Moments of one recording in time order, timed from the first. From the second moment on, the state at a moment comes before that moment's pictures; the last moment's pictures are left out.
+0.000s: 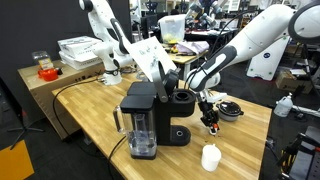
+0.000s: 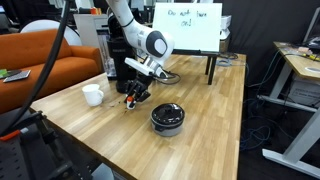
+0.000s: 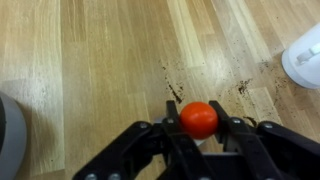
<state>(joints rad) -0.01 1.02 0.07 -1.52 0.09 1.83 -0.09</state>
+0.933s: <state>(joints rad) 0.01 0.69 0.06 -1.74 0.08 1.81 -0.08</state>
